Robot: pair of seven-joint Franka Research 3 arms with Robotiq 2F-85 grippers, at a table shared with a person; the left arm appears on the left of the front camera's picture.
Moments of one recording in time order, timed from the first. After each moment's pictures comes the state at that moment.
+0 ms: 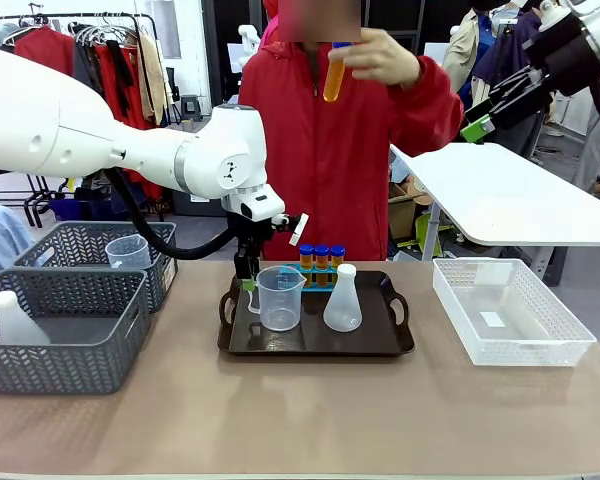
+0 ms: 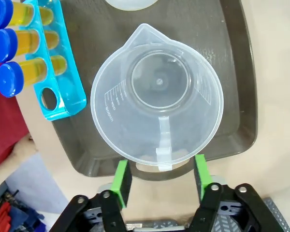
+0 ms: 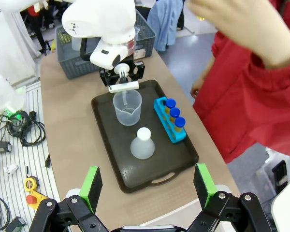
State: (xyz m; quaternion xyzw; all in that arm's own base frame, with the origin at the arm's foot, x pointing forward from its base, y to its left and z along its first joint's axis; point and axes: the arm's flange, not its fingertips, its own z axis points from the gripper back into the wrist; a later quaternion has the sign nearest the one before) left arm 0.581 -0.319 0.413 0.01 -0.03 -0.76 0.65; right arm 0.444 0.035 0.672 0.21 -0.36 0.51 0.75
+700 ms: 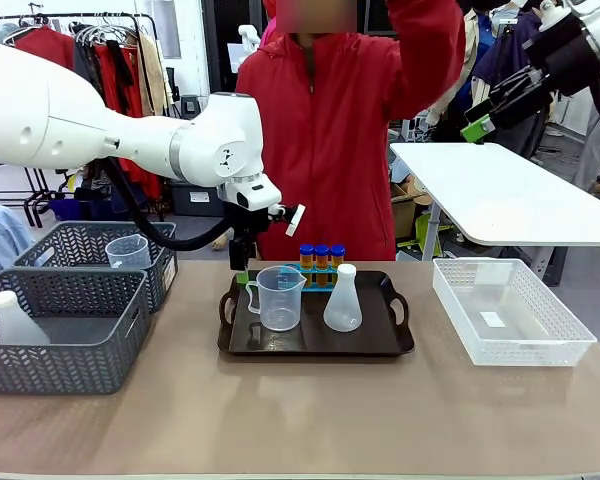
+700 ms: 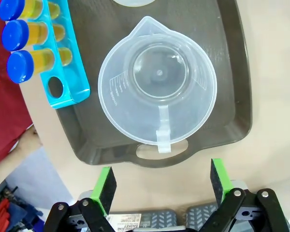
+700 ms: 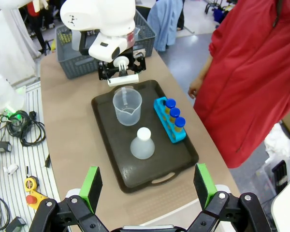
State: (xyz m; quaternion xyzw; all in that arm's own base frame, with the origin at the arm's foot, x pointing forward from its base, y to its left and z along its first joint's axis) left arm 0.581 -0.312 0.432 0.01 -0.02 -0.75 0.66; right arm 0.444 0.035 0.672 0.21 -0.36 0.51 0.75
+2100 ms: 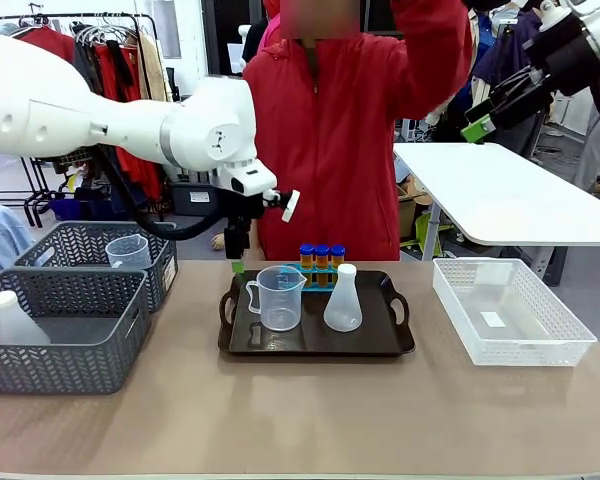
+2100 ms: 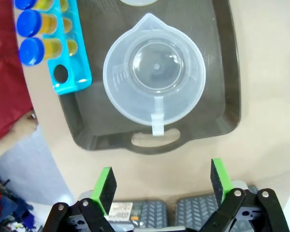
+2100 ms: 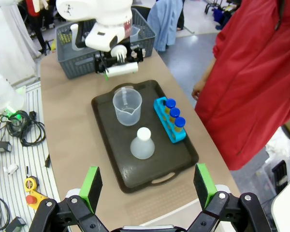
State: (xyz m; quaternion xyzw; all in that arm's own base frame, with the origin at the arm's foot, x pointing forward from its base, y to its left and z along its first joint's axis) left arm 0.575 -0.300 0.463 0.00 -0.02 -0.73 0.68; right arm 0.444 0.035 0.672 0.21 -0.36 0.51 0.75
